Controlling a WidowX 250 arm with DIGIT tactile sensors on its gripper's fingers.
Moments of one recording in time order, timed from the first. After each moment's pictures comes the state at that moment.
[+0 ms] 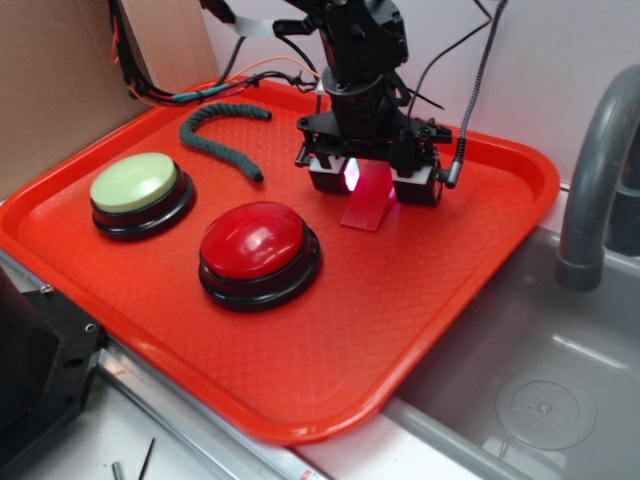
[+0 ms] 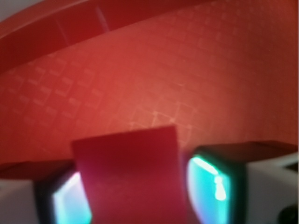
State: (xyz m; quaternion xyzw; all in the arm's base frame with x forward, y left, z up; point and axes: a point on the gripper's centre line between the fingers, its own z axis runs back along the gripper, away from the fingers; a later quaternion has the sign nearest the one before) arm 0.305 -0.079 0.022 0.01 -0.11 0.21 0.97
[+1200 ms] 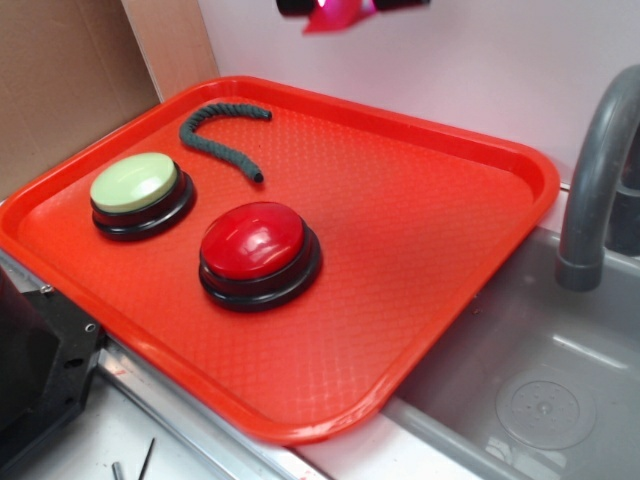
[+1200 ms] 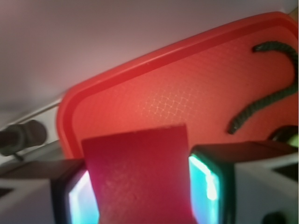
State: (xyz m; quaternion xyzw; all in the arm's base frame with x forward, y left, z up) arm 0.295 -0.081 0.190 -0.07 -0.04 0.20 0.98
